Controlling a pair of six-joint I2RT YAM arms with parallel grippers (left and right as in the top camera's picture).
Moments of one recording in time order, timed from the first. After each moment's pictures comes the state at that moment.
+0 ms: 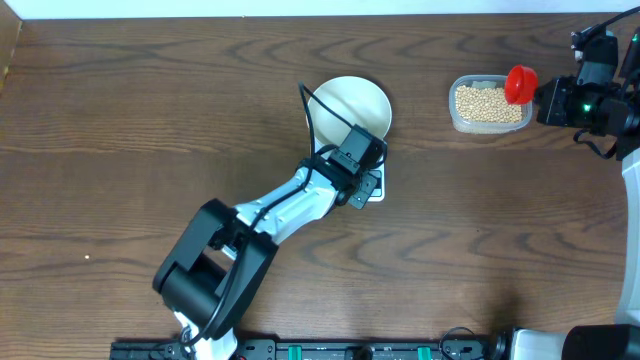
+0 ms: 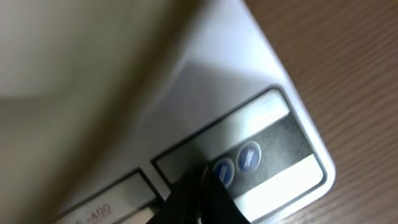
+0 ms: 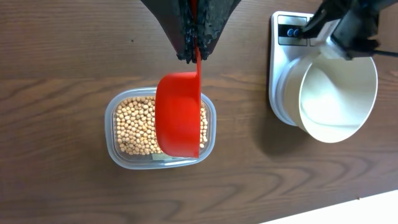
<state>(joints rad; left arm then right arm) -0.67 1.89 1.12 -0.37 -0.04 -0.07 -0.22 1.50 1.54 -0.95 -0.36 -0.02</state>
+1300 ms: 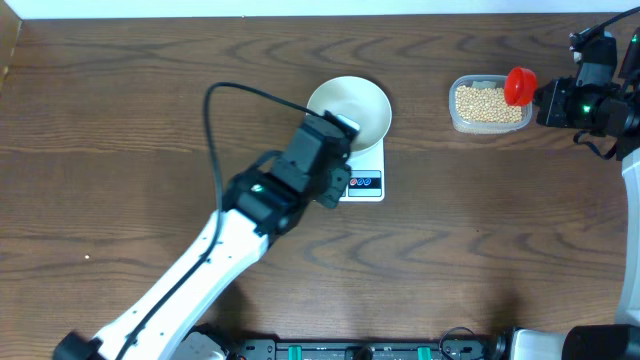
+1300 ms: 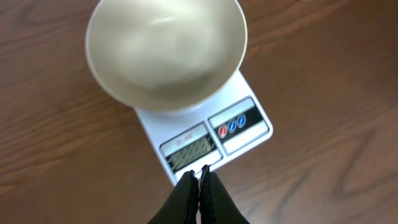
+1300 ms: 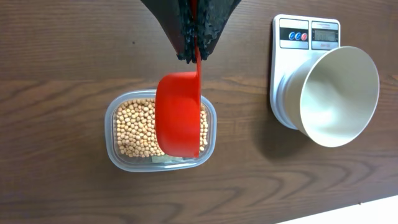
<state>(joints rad) -0.63 1.36 1.12 -0.65 -0.05 -0.06 -0.22 1.50 1.54 -0.95 -0.36 -0.04</state>
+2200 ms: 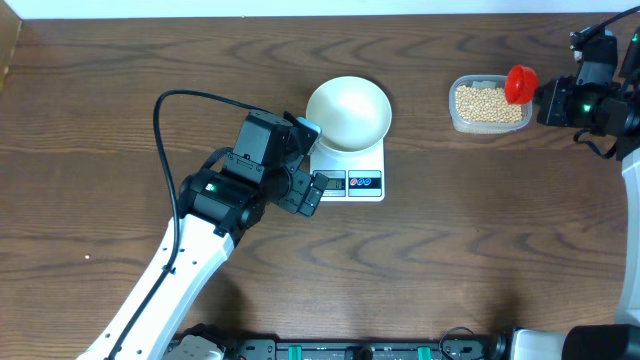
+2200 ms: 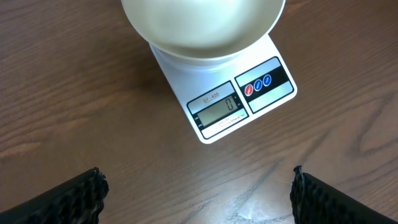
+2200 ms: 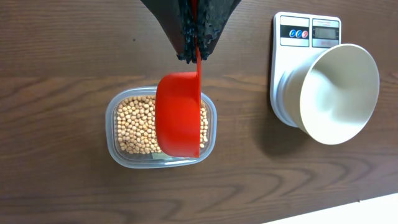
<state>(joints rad) -0.45 1.28 1.12 -0.82 0.07 0.07 -0.22 1.50 1.54 -0.95 -0.36 -0.04</state>
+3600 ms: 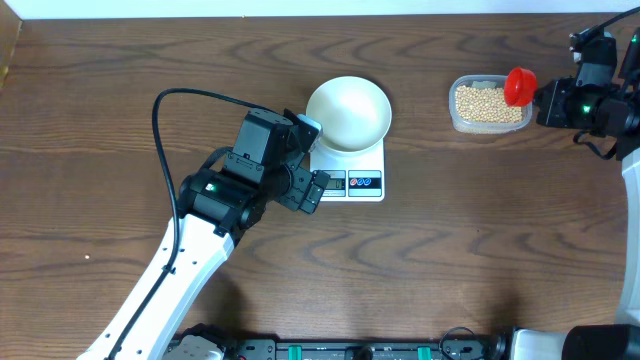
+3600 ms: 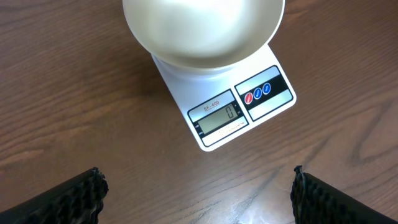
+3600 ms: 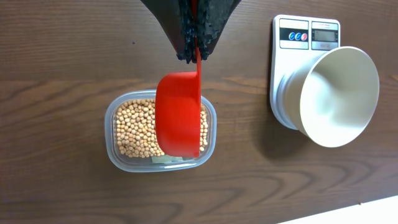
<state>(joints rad) -0.45 1.28 1.12 -0.80 0.07 0.07 -0.22 1.50 1.54 -0.96 -0.36 -0.04</state>
